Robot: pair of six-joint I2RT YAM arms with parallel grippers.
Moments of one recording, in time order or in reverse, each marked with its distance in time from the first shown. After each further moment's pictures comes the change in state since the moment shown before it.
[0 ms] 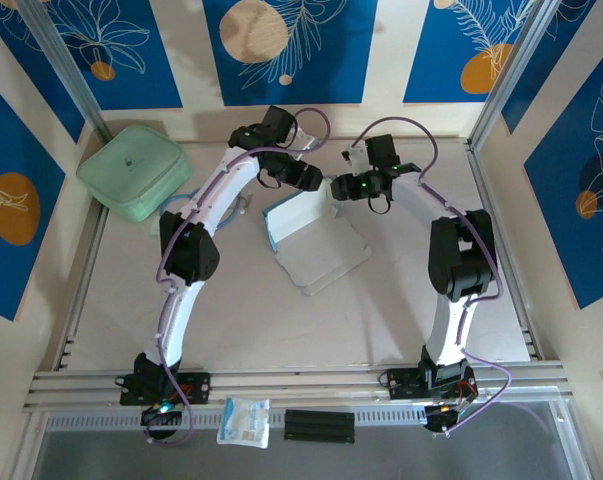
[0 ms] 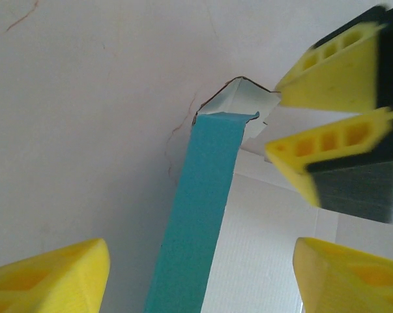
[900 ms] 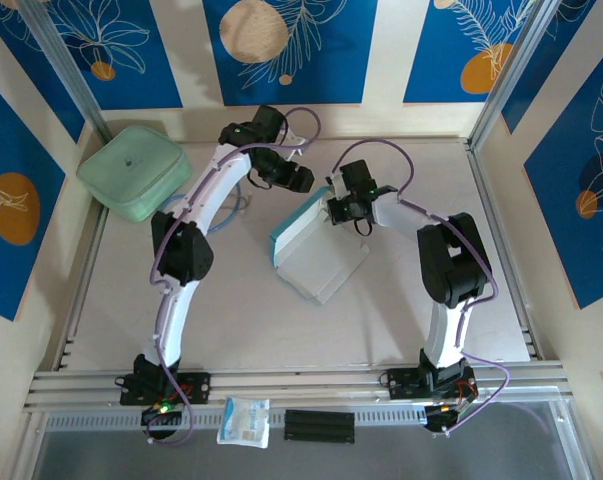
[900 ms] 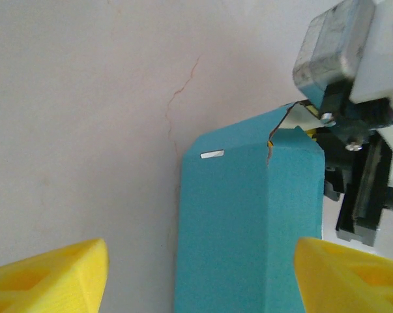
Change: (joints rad) left arm 0.033 -0.065 -0.053 -0.093 0.031 -0.005; right arm 0.145 -0.052 -0.204 0.129 0.261 0.053
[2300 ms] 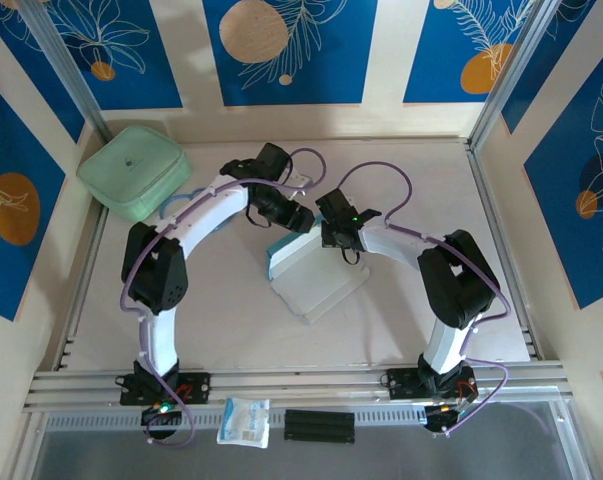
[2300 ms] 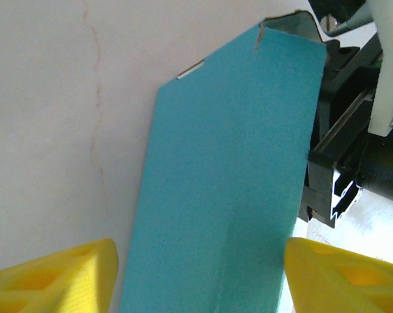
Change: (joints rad) left arm -0.115 -0.330 -0.651 0.257 0.002 -0.034; right arm 0.185 -0.127 -0.167 -0.087 0.345 0.478
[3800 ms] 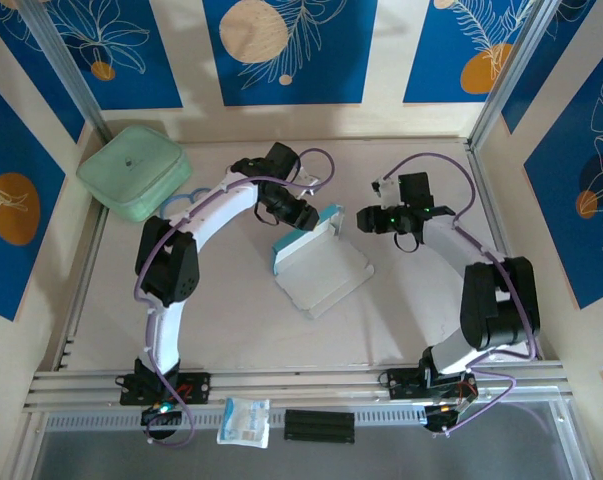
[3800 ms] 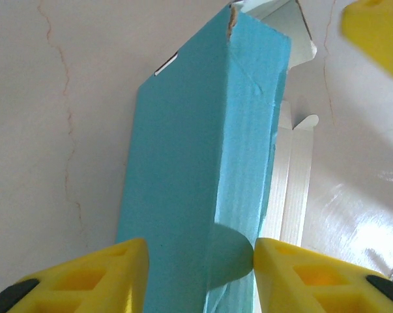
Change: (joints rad) left arm -0.005 0.097 0.087 -0.002 0.051 0.027; right arm -0.434 -0.209 -0.142 0.105 -0.676 -0.518
